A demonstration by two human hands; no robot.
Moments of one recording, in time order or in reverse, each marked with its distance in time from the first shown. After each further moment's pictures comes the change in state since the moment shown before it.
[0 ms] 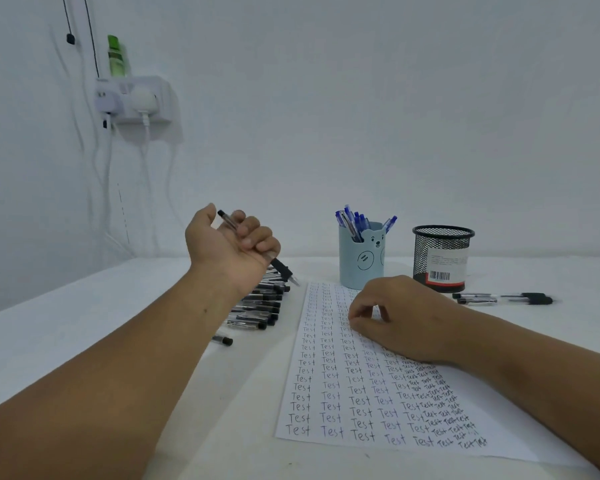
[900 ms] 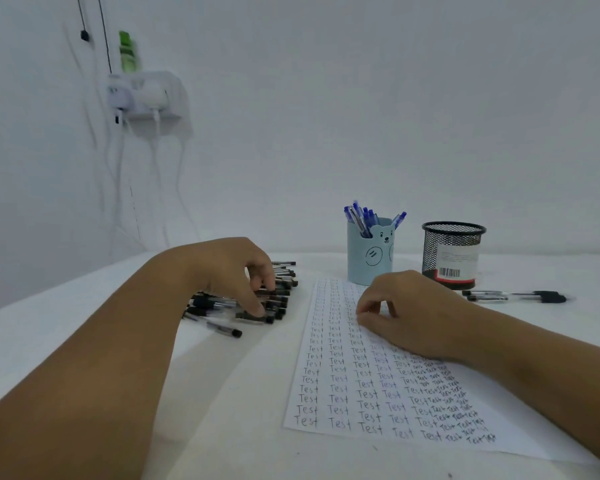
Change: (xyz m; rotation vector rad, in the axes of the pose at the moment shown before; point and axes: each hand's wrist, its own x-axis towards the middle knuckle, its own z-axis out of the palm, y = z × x) left_hand -0.009 0.044 -0.013 2.223 -0.447 -0.138; right_hand 0.001 -0.001 0.000 -0.045 0.015 -0.022
